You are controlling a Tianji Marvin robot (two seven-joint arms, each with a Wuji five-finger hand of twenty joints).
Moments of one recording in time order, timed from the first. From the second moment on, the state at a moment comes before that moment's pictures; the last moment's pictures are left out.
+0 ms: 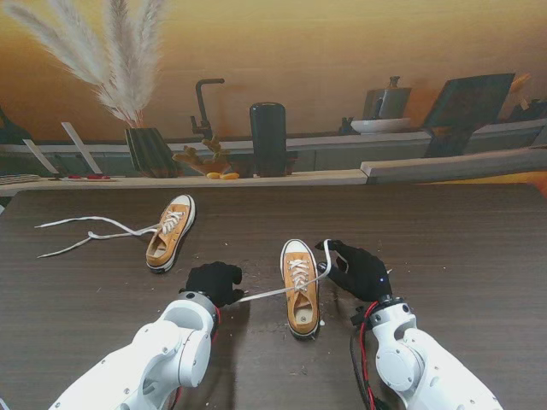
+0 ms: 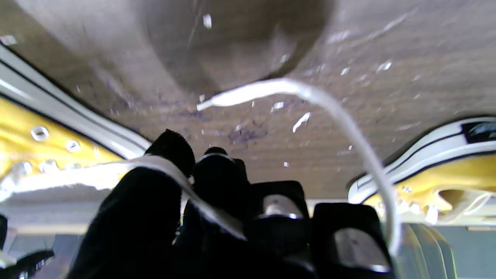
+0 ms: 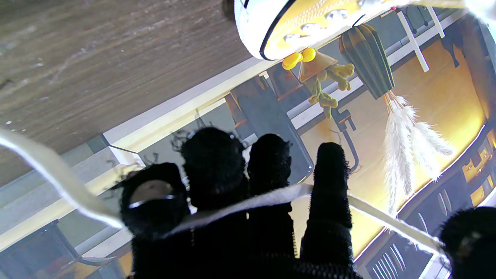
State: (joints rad) left arm 1.54 -1.07 -0.89 -1.79 1.09 0.52 -0.21; right arm -1.54 -1.19 1.07 -1.25 -0.77 -0.31 -0.67; left_hand 0.92 -0.35 0.25 0.08 0.74 0.05 0.46 0.29 1.25 -0.09 1.09 0.81 1.25 -0.04 1.58 0.63 1.06 0.12 1.83 0.57; right_hand -0.06 -0.13 0.64 -0.17 0.51 -0.21 0.61 0.22 0.94 0.04 1.17 0.89 1.22 0.13 1.32 0.61 0.92 0.37 1.67 0.85
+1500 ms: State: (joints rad) left arm 1.49 -1.11 -1.03 -1.54 -0.55 0.19 -0.58; right arm -1.54 -1.18 1.07 -1.28 -0.76 -0.30 -0.65; left_hand 1.04 -0.27 0.10 0.06 0.77 -0.06 0.53 0.34 1.06 0.03 0.88 0.83 1.12 0.02 1.35 0.66 0.89 0.14 1.82 0.50; right_hand -0.06 -0.15 0.70 -0.17 0.51 -0.21 0.61 0.22 0.96 0.03 1.17 0.89 1.22 0.12 1.32 0.61 0.92 0.37 1.67 0.85
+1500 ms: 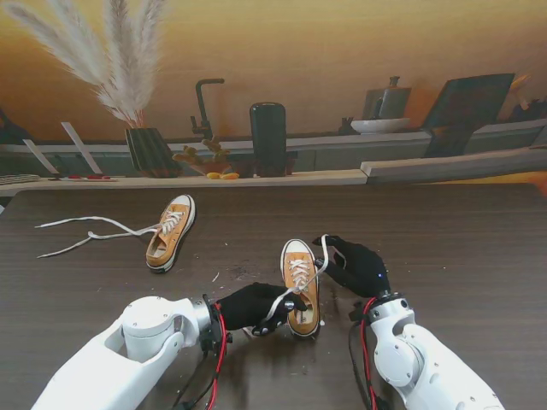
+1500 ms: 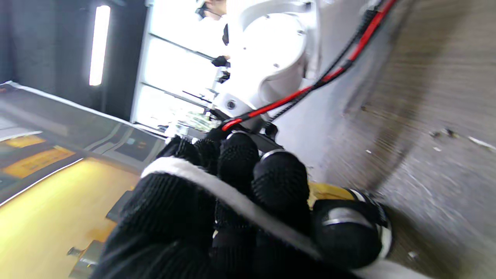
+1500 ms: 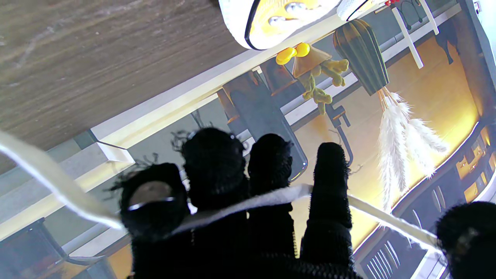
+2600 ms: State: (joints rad) left arm 1.60 -1.23 -0.95 -1.55 -0.37 -0.15 0.03; right arm -1.54 -1.22 1.12 -1.26 -0.44 -0.52 -0.42; left_hand 0.85 -0.48 0.32 0.00 0.64 -0.06 0.35 0.26 1.00 -0.01 0.75 0.84 1.12 -0.07 1.39 0.67 0.95 0.05 1.84 0.46; right_hand 0.13 -0.34 0.53 -0.18 0.79 -0.22 0.71 0.42 0.96 0.01 1.18 0.90 1.22 0.09 1.32 0.61 0.92 0.34 1.68 0.83
